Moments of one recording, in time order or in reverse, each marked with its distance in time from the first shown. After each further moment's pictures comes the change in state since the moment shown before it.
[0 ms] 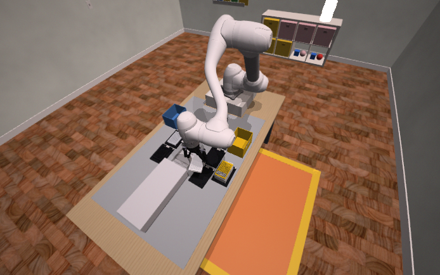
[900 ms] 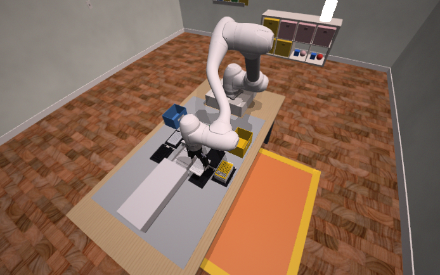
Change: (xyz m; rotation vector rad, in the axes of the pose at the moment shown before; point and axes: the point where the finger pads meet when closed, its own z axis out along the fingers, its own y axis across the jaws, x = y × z) arm 0.015 -0.021 0.003 0.006 0.002 0.330
